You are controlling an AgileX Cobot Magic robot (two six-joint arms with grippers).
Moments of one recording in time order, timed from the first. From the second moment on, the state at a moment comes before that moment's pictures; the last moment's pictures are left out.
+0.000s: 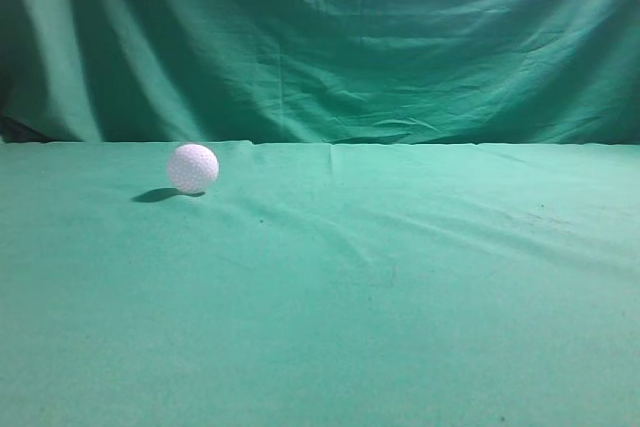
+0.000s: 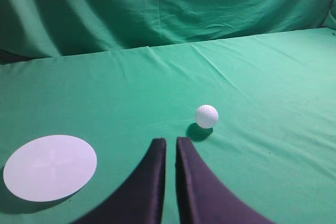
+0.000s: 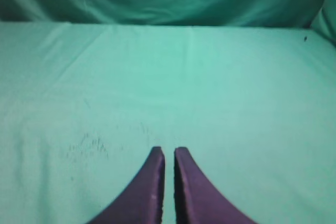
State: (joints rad) left arm -0.25 0.03 -0.16 -0.17 0.33 0.16; right arm 0.16 -0.01 0.01 0.06 0.33 -0.10
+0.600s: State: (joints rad) left arm -0.25 0.03 -0.16 -0.17 0.34 0.16; right arm 0.16 -0.01 0.03 0.07 0.39 -0.10
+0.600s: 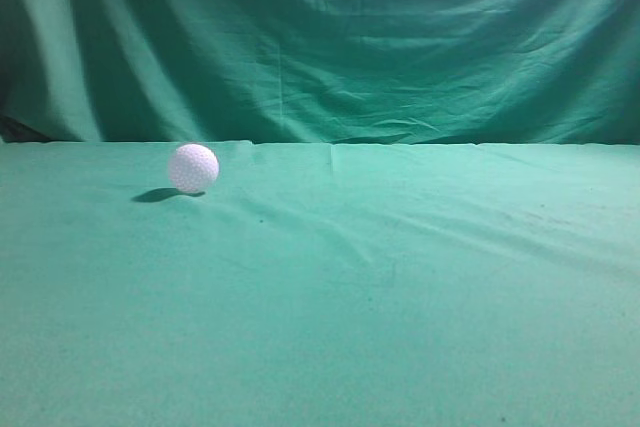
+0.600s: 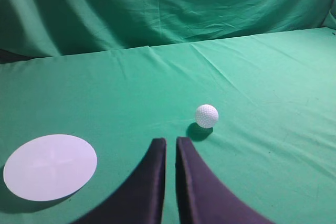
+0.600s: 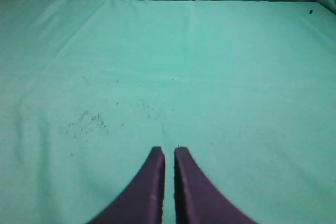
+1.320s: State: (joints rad) left arm -0.25 0.03 -0.16 -0.17 0.34 0.16; right arm 0.16 -0.01 0.03 0.07 0.39 -0.10
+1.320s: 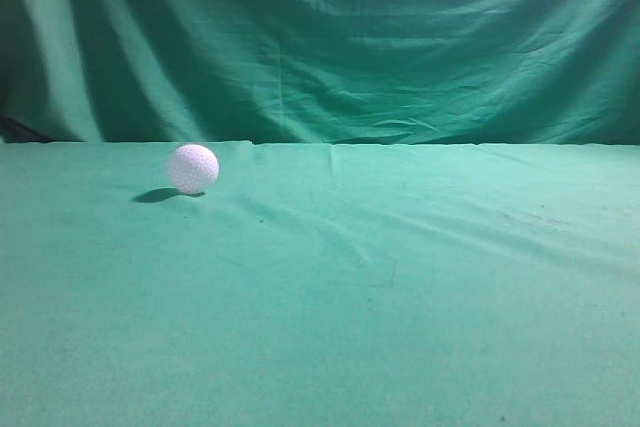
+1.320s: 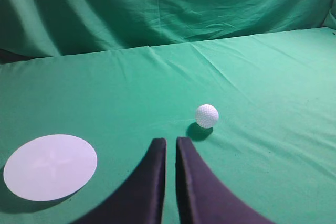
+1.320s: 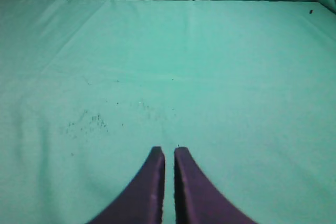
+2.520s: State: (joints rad) left arm -0.09 -0.01 0.02 0.01 0.35 0.16; right arm 0.16 -0.01 0.03 0.07 0.39 -0.10
